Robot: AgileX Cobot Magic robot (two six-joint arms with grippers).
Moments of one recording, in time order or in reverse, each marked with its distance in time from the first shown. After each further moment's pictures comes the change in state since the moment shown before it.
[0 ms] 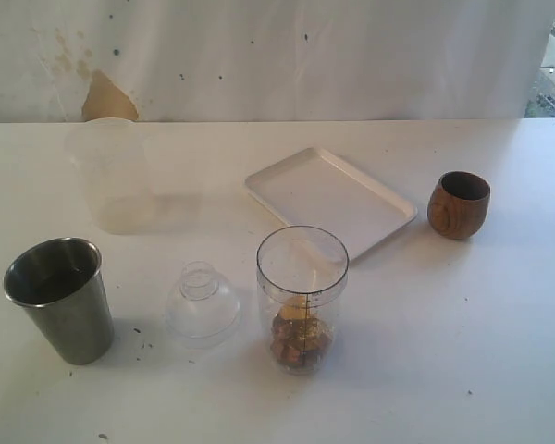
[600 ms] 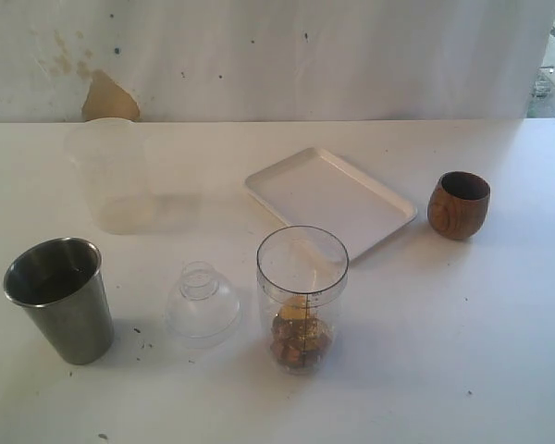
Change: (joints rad) left arm 0.000 0.000 0.000 0.000 0.000 0.017; right arm 0.000 0.000 0.000 0.000 0.000 0.005
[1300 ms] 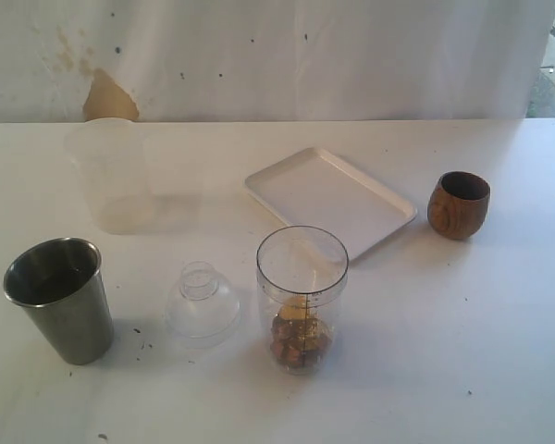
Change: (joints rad) left arm 0.000 0.000 0.000 -0.130 -0.424 -0.289; right arm 0.000 0.000 0.000 0.000 0.000 0.002
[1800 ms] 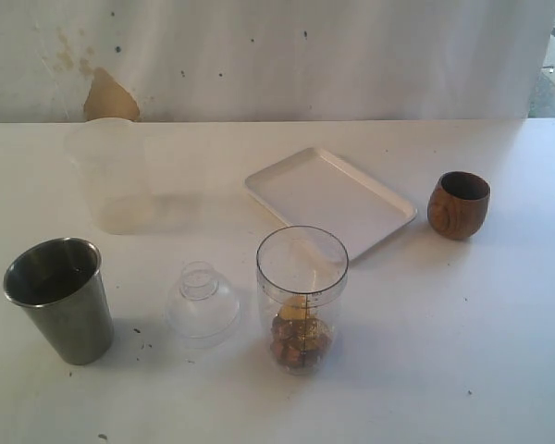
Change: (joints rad) left arm 0.000 0.246 0.000 0.518 -0.185 -0.284; right arm 0.000 0.000 0.000 0.000 0.000 0.000
